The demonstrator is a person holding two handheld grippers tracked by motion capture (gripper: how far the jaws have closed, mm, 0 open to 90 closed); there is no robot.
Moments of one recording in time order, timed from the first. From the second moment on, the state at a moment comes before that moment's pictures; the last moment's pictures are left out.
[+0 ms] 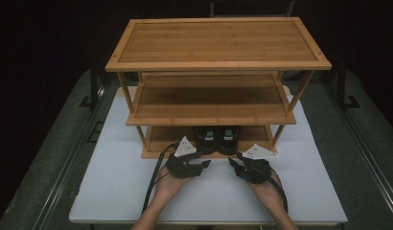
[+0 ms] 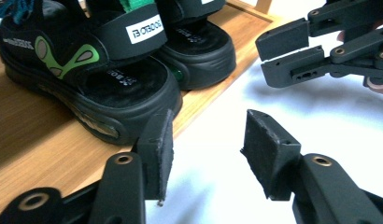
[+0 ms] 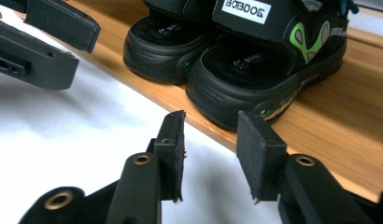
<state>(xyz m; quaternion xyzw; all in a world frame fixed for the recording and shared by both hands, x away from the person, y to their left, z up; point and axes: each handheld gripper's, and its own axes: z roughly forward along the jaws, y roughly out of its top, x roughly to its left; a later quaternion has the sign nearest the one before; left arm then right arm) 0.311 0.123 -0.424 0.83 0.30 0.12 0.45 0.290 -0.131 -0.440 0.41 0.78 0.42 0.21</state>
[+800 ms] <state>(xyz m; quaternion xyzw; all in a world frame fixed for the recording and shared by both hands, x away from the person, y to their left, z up) 0.299 0.140 -0.424 0.83 0.30 0.11 0.45 0.283 -0.164 -0.439 0.42 0.78 0.43 0.17</state>
